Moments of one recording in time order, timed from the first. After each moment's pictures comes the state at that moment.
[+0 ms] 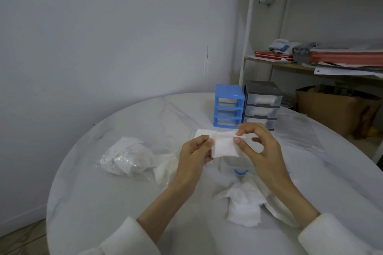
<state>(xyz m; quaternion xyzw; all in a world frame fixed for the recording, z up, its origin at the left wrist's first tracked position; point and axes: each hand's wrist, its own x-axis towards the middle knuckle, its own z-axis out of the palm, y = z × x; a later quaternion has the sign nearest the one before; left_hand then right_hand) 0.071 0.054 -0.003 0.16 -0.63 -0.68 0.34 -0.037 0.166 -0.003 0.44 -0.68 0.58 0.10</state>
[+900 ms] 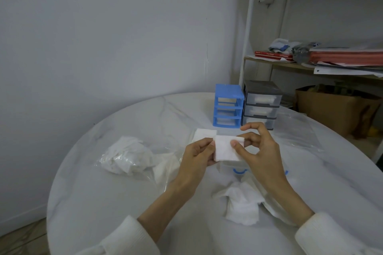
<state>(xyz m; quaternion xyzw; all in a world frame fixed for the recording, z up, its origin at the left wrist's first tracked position) 0.076 0.064 -0.001 0.14 -0.64 -0.69 0.31 -0.031 0.166 -0.004 0.41 -0.67 0.61 0.09</state>
